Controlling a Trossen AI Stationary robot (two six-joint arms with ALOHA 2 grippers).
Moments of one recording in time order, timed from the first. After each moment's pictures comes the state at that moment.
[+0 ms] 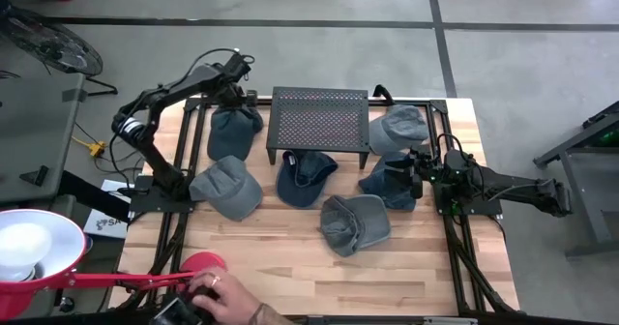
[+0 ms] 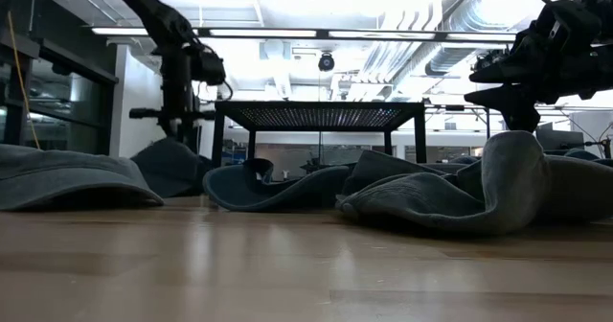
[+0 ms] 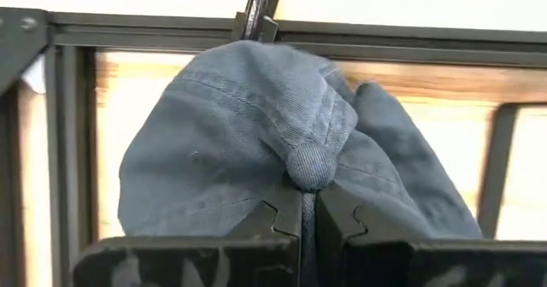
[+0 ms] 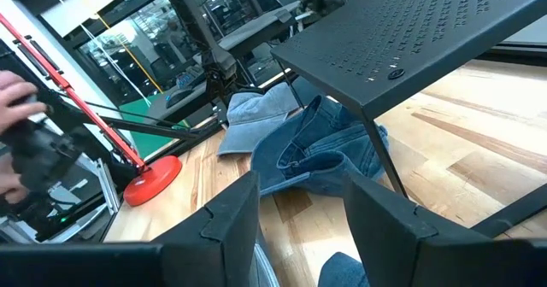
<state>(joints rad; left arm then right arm) 0.97 1.61 1.22 -0.86 -0.17 -0.63 -0.23 0.13 0.01 0.03 -0.06 0.52</state>
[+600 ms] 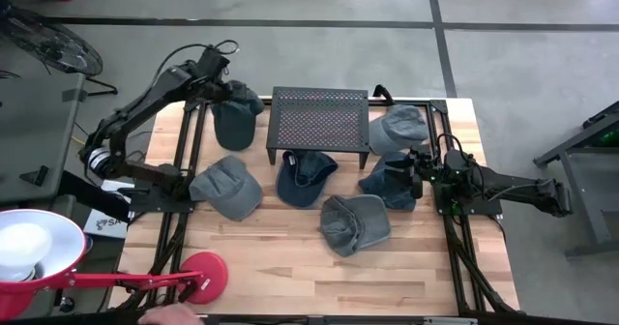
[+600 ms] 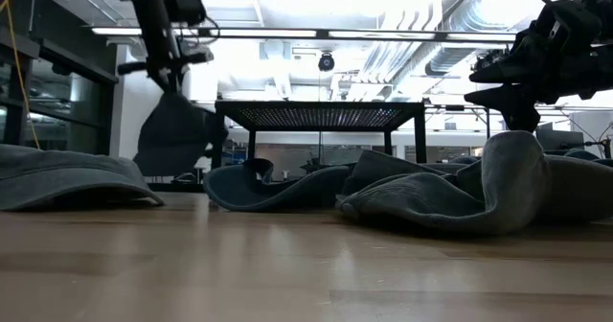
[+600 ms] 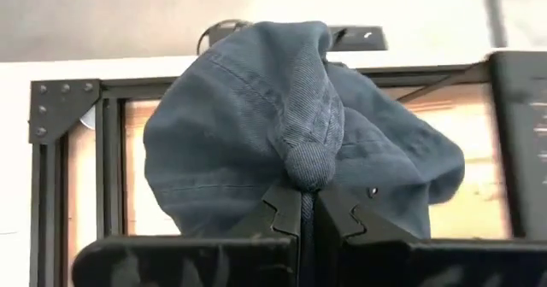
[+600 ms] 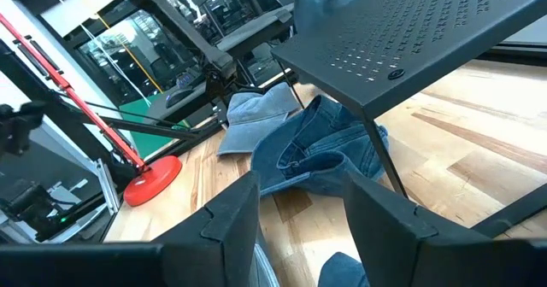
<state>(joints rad) 0.93 1.26 1.22 -0.93 -0.17 -0.54 -0.23 0.13 0.01 0.03 -0.06 0.52</state>
